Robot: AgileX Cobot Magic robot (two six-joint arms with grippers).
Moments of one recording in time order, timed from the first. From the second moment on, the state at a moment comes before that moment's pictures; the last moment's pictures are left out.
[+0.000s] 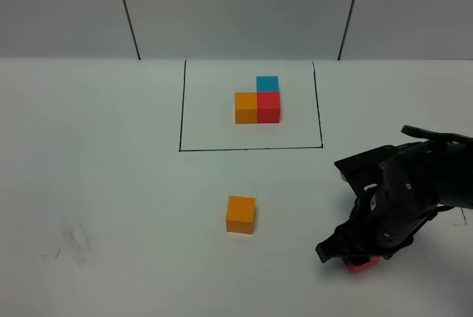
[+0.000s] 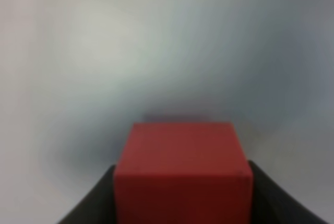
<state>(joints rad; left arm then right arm) -0.03 -0.01 -0.51 0.09 1.06 -0.09 0.47 1.77 -0.86 0.02 0.57 0.03</state>
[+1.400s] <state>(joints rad) -0.03 -0.01 -0.51 0.09 1.06 -0.09 0.63 2.02 -1.41 0.01 0.89 -0.86</state>
